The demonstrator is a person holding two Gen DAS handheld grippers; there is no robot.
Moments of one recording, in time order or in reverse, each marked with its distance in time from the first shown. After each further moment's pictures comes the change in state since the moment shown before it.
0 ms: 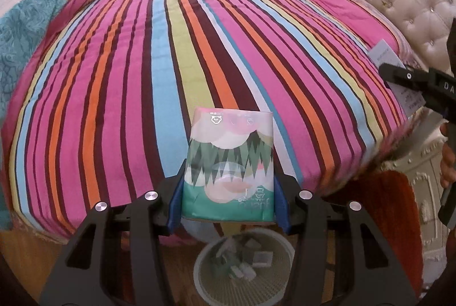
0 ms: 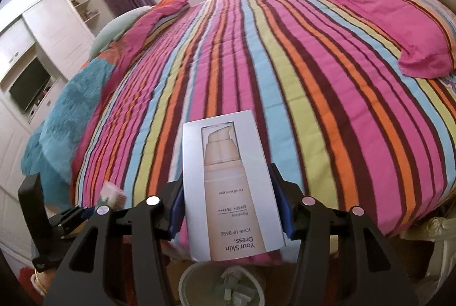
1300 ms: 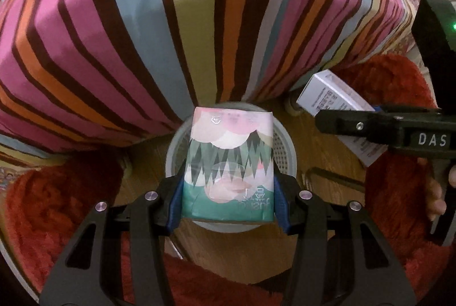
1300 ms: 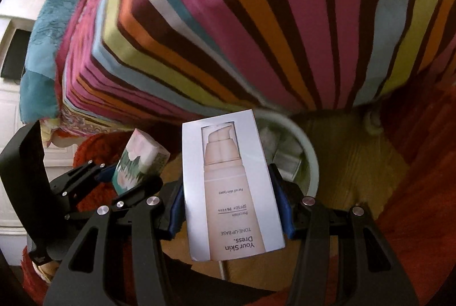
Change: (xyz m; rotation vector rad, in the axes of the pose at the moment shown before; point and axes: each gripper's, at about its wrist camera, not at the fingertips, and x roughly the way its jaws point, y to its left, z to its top) left arm 0.054 -0.018 -0.144 0.045 0.425 -0.092; right arm 0.081 0.024 -0.178 0.181 0.597 0.064
